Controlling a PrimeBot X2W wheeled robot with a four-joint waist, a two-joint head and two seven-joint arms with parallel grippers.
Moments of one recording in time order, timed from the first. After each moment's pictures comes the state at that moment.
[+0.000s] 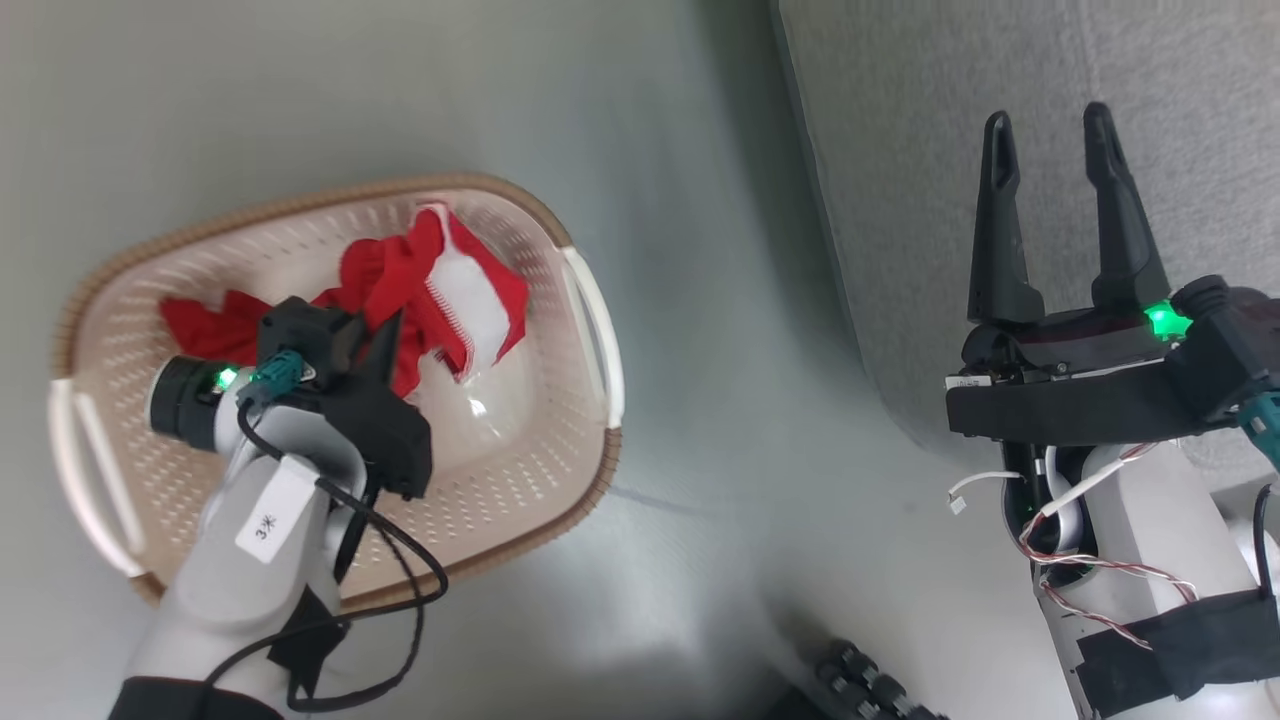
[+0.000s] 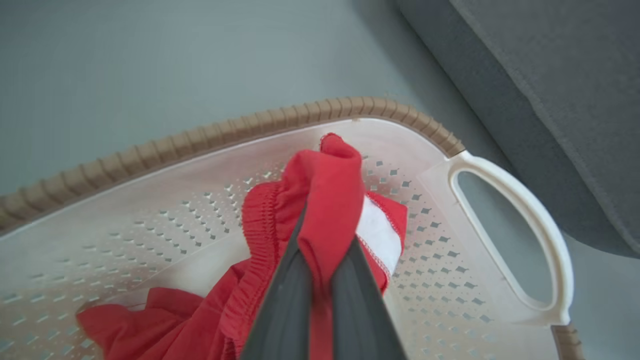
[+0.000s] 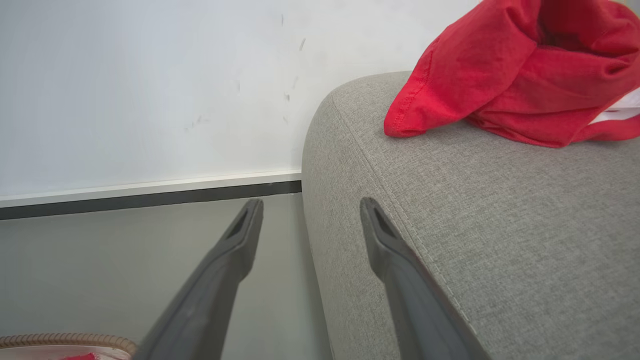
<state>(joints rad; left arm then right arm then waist) -0.73 0.14 -0.31 0.84 -0.24 -0.11 -0.21 -0.52 -0.09 0.20 0.03 0.25 -0.05 -0.26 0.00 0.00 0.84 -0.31</state>
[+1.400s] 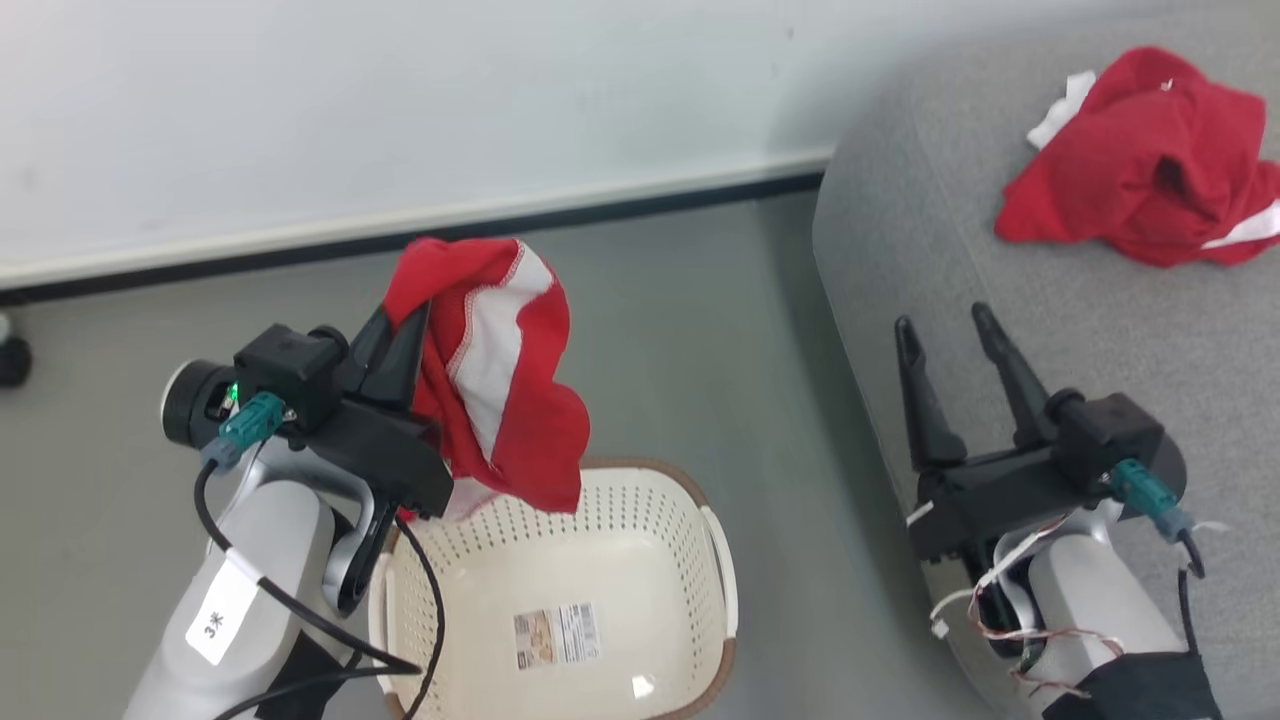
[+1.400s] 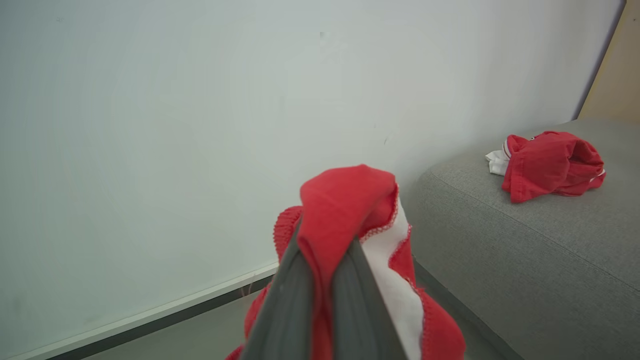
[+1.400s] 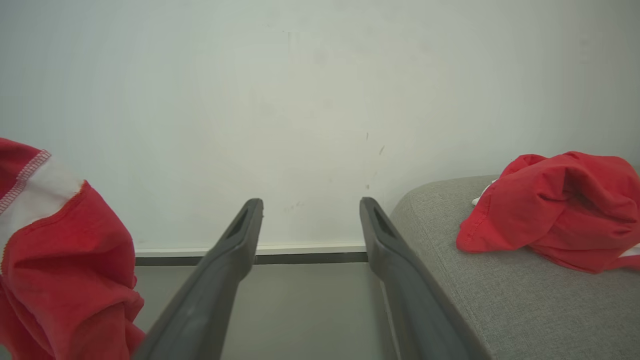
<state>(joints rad) -0.60 0.17 -0.32 0.53 -0.34 -0.13 -0.25 -0.44 -0.09 0.22 0.39 0.22 0.06 -0.26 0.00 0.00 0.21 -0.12</state>
